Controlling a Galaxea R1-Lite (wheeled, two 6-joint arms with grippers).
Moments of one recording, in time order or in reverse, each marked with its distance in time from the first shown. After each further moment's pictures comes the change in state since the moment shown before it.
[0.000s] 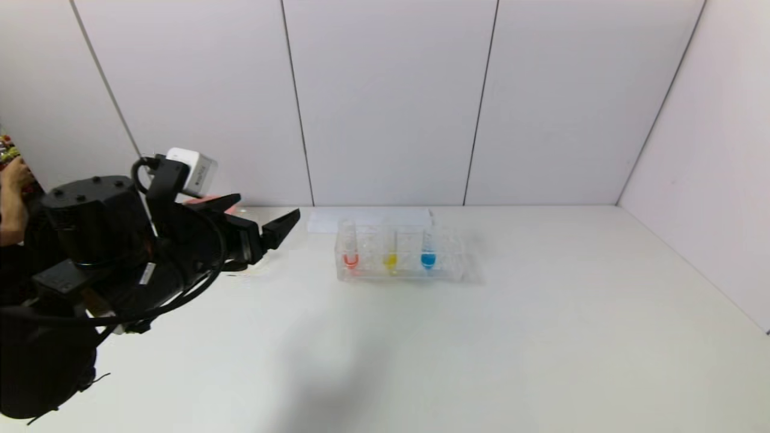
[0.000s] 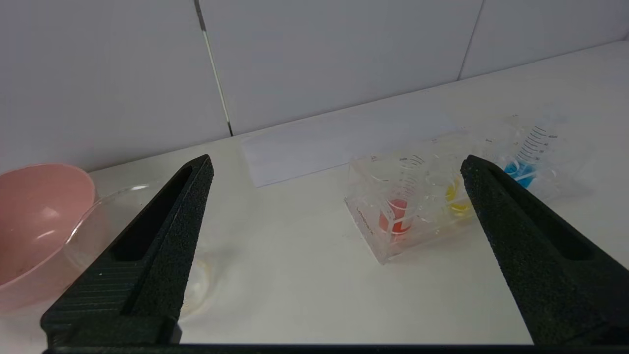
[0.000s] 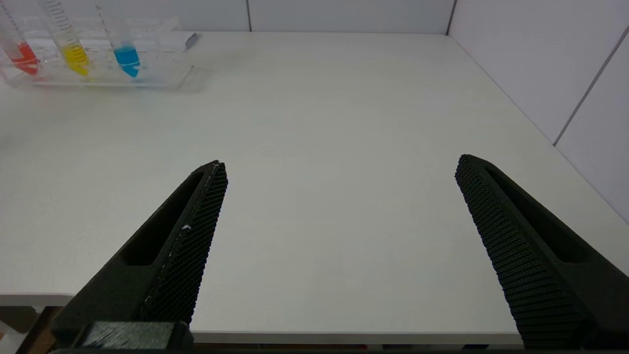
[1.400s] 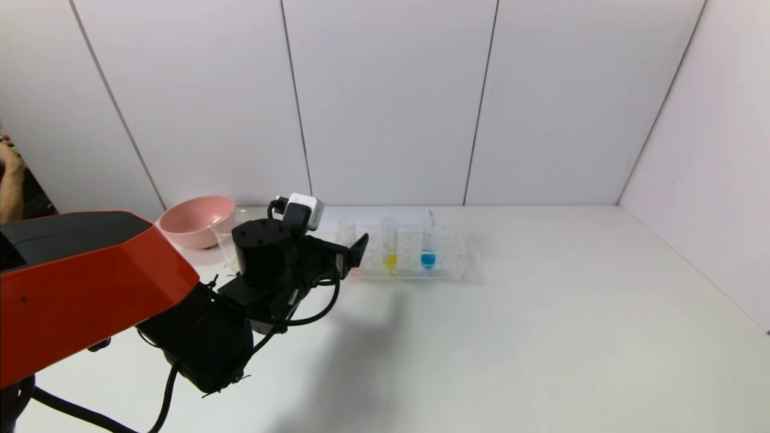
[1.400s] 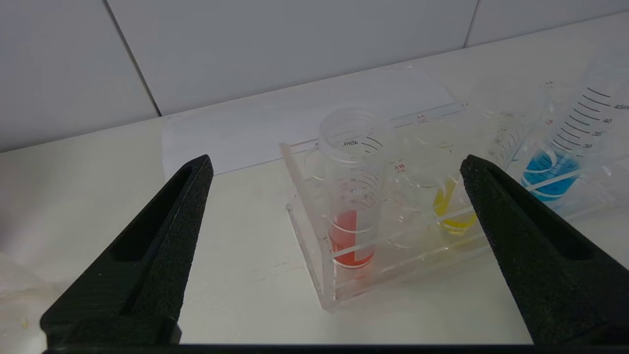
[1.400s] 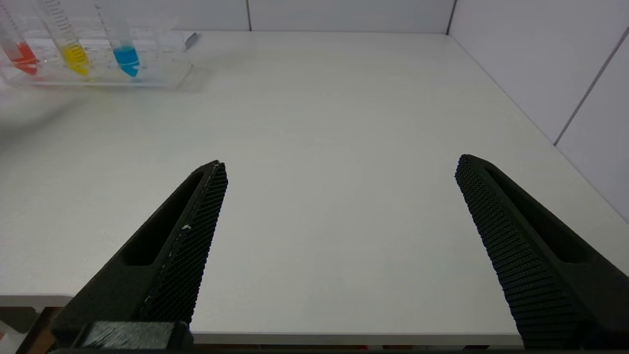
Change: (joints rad) left arm -0.190 0.438 -0.175 -0.238 0.211 -0.006; right arm 0.000 0.000 0.000 0.000 0.001 0.000
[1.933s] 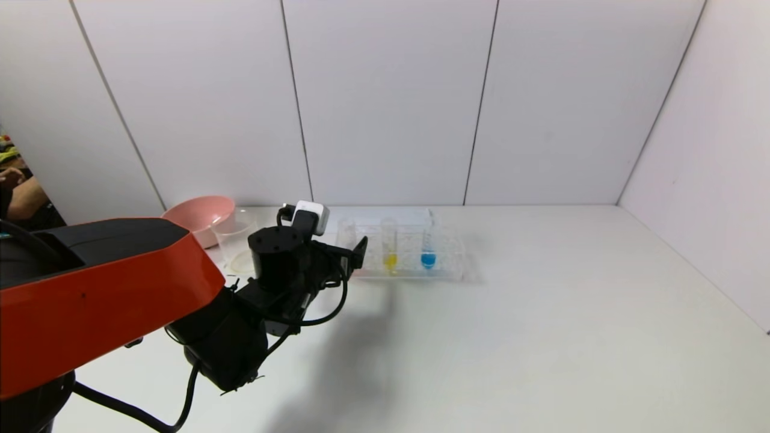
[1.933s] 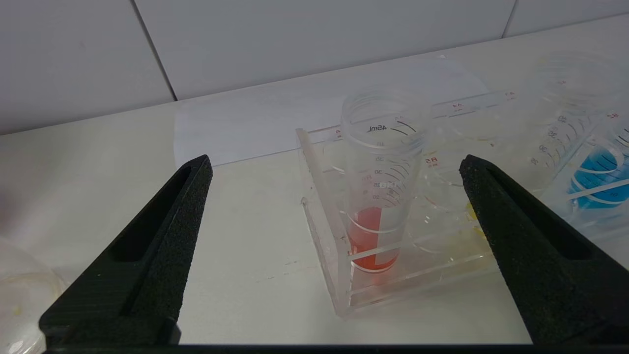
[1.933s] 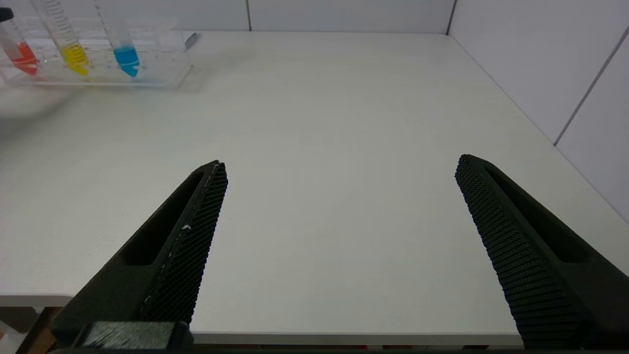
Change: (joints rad) left arm -0.007 0.070 -0.043 -0.018 0.080 0.002; right arm 0.000 0.000 0.000 0.000 0.000 0.000
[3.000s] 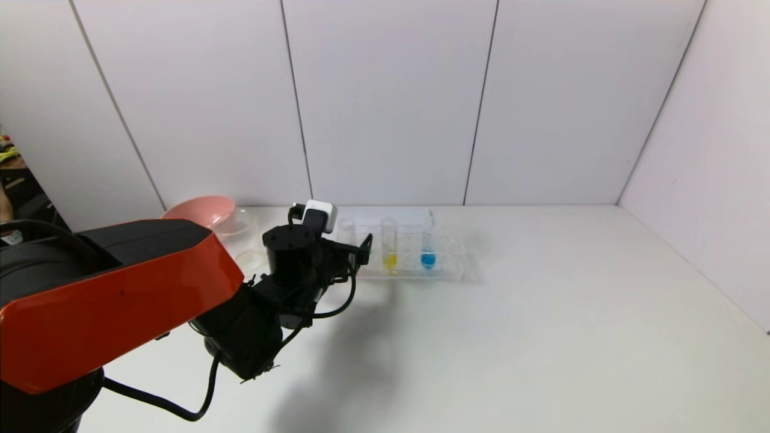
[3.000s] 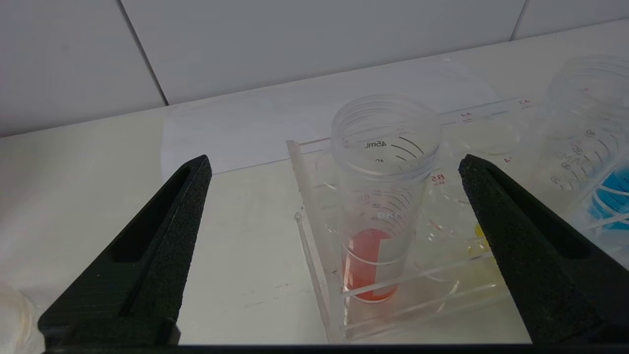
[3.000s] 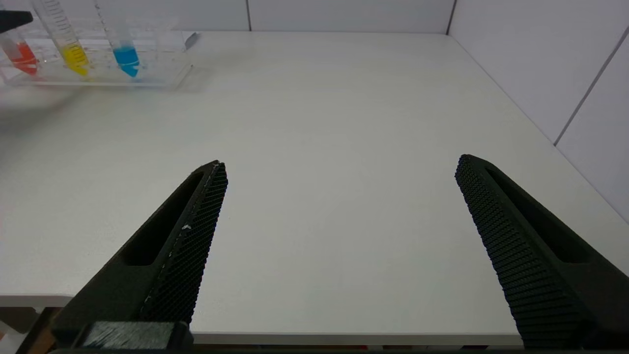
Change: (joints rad) left arm -0.002 0.063 -0.091 0.019 0.014 0.002; right arm 0.000 0.000 0.000 0.000 0.000 0.000
